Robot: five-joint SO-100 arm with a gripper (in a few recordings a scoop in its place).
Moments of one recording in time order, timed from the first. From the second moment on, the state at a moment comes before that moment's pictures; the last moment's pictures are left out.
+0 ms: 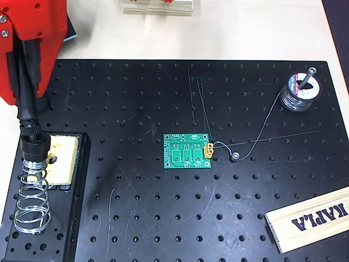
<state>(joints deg) 9.2 68.6 55.3 82.8 25.7</state>
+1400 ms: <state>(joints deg) 6.4 77.5 66.4 78.8 37.5</state>
